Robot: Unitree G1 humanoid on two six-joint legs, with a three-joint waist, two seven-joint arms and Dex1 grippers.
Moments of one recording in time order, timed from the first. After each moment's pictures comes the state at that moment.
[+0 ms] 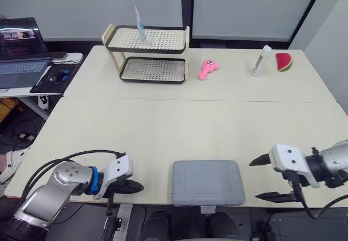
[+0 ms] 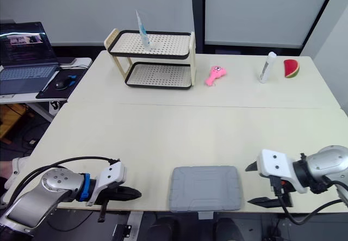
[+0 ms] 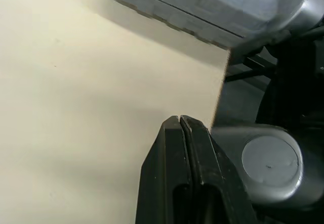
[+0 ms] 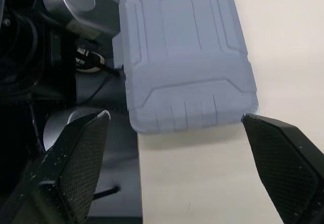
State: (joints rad) left arm 0.06 0.90 -0.12 -0.27 -0.28 0.43 -1.15; right arm 0.09 -1.21 -0.13 -0.56 0.37 0.51 1.28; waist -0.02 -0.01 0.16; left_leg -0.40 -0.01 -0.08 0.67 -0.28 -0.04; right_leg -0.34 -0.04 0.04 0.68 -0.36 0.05
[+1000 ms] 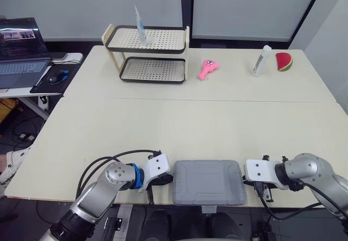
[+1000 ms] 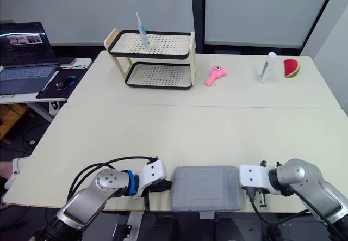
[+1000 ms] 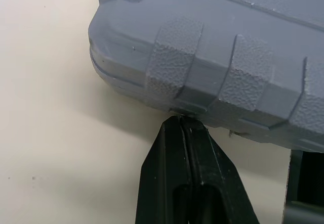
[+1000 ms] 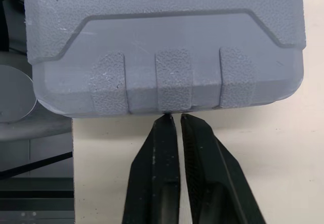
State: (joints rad) left arm -0.10 0.67 -0.38 -0.26 -0.05 0.49 -0.95; right arm -0.07 -1.00 0.31 -0.39 -0.06 0.40 1.12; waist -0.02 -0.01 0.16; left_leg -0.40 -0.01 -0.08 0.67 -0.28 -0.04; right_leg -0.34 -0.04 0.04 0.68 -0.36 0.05
